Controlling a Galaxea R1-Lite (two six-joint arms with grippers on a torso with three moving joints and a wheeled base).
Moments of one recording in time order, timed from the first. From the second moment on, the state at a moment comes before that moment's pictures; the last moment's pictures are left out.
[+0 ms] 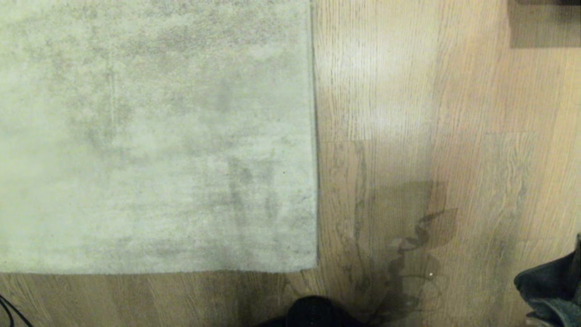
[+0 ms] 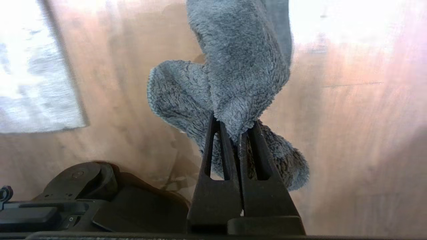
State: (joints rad) left arm 0.00 0.00 -0.02 0.06 -0.02 0.04; right arm 0.00 0.00 0.00 -0.01 -0.01 0.04
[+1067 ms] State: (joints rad) left arm 0.00 0.00 -0.03 0.06 -0.02 0.02; right arm 0.00 0.00 0.00 -0.01 -0.01 0.03
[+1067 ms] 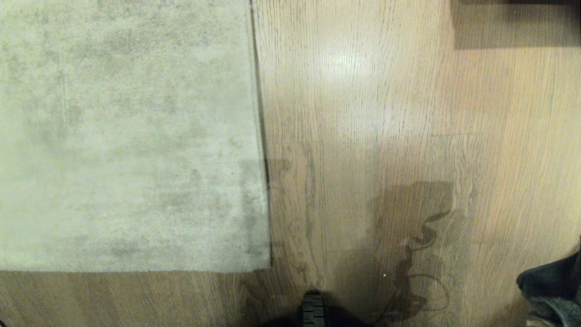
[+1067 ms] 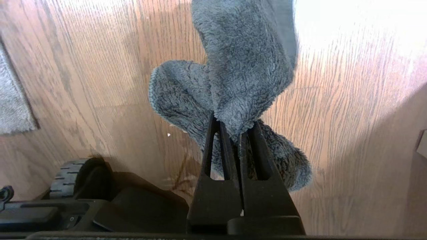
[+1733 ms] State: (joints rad) left arm 0.00 0.00 -0.03 0.06 -0.02 0.02; right arm 0.00 0.00 0.00 -0.01 -0.01 0.02
